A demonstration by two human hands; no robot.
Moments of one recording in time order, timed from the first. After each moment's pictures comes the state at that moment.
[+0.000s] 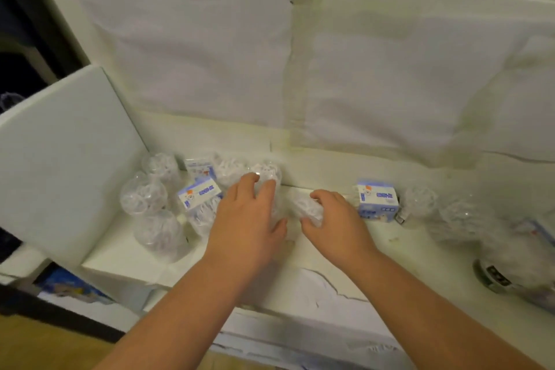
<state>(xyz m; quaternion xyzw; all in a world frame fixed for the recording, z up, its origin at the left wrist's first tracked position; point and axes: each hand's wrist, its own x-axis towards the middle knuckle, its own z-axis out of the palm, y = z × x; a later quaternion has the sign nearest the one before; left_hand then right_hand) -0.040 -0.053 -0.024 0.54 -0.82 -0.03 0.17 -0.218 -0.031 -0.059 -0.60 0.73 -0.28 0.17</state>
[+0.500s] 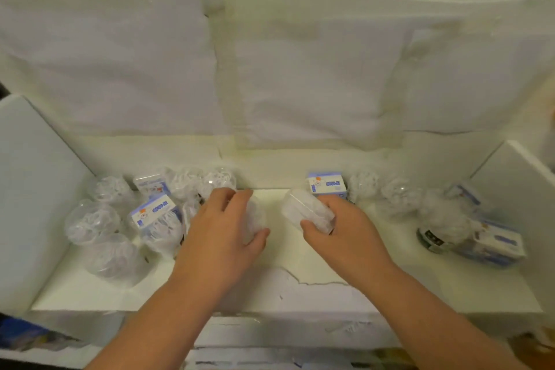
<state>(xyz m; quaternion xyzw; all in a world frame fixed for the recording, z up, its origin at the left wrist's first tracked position) -0.055 -0.024 -0.005 0.47 -0.85 -0.08 0.24 -0.253 0.052 -0.015 -0.51 0.72 -0.41 0.21</state>
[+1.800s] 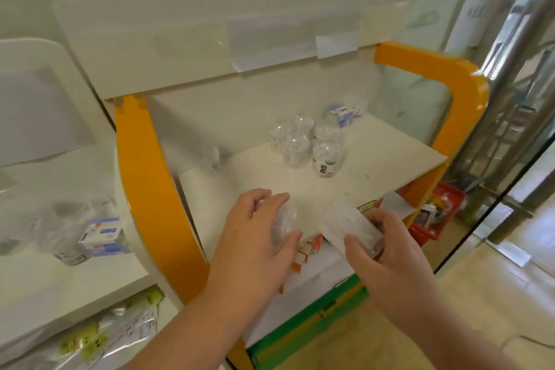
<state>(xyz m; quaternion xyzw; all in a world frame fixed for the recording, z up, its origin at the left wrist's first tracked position) -0.520 0.377 0.016 0.17 -0.91 -0.24 0.28 -0.622 0.560 0.015 -0.24 0.82 -0.51 0.08</state>
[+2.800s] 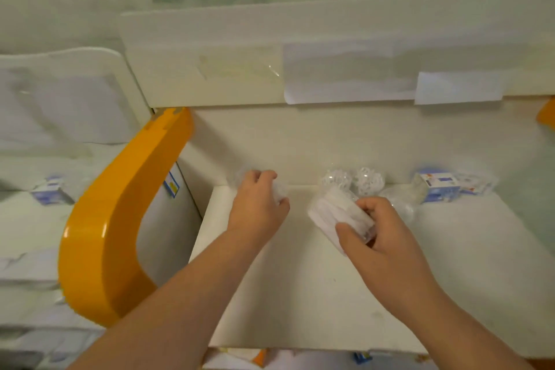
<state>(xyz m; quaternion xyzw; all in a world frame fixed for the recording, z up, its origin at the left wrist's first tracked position) -0.707 0.240 -0.009 0.50 -0.80 -0.16 0.28 -0.845 0.426 0.036 -0.48 0.68 -0.52 0.20</state>
